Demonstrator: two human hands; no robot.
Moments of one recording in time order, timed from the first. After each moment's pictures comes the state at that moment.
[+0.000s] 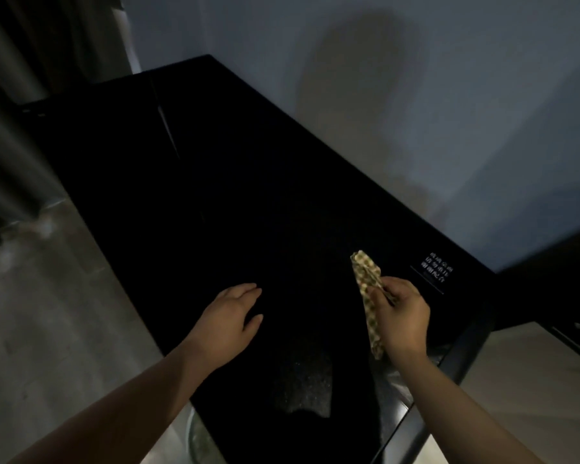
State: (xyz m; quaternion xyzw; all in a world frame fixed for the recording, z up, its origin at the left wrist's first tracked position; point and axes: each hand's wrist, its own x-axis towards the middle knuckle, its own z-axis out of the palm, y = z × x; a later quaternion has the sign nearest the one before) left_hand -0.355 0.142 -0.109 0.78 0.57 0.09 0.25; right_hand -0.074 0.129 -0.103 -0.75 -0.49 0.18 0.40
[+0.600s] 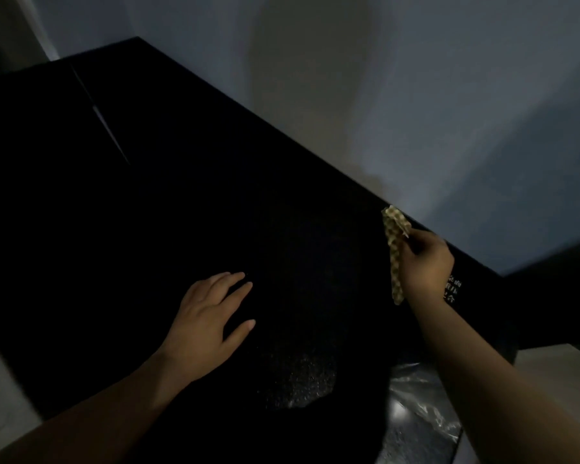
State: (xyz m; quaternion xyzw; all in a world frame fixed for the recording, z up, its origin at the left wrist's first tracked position) left_hand -0.336 0.247 -0.162 0.86 0.48 0.09 0.15; right_hand 0.007 0.273 -0.142 -0.82 -0.39 0.08 0.41
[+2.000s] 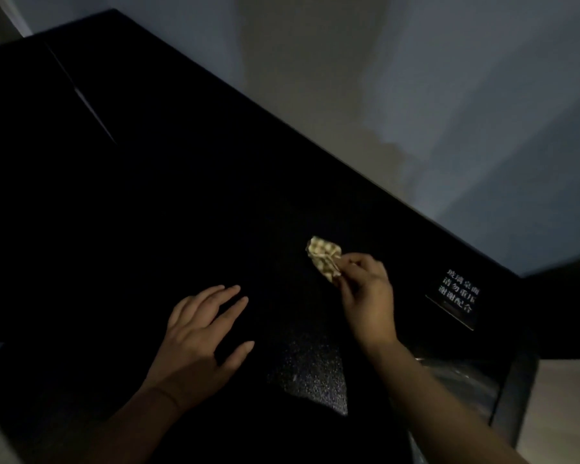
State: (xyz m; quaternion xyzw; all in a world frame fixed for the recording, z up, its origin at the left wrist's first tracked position) left_hand -0.338 0.255 -0.169 0.85 0.48 0.11 0.18; right_hand -0.071 0.260 -0.174 -0.72 -0.60 0.13 0.33
